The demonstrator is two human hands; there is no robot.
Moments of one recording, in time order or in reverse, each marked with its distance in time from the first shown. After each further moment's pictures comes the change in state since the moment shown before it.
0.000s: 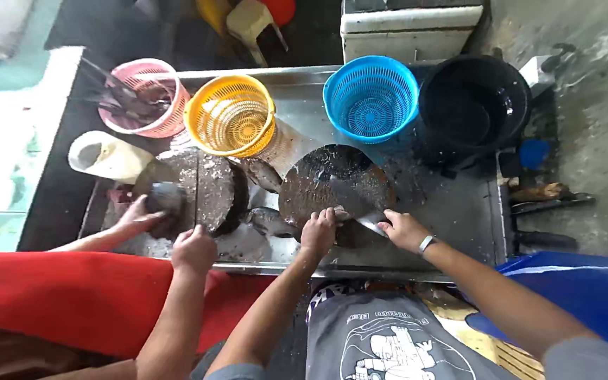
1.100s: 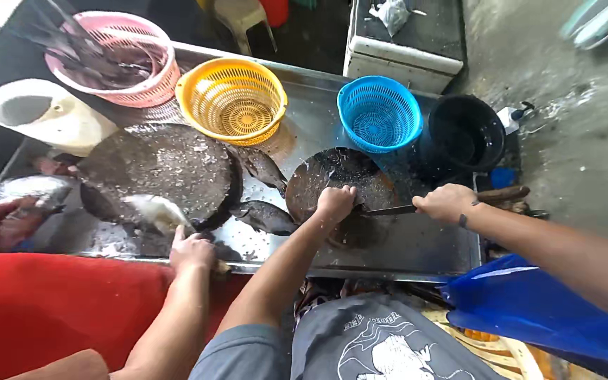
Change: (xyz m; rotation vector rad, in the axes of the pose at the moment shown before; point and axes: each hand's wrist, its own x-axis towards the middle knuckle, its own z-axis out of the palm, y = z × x) left_hand 0.054 -0.007 -0.075 0.060 -0.243 0.255; right_hand -0.028 -0.072 -0.092 -1.098 -0.145 -0.019
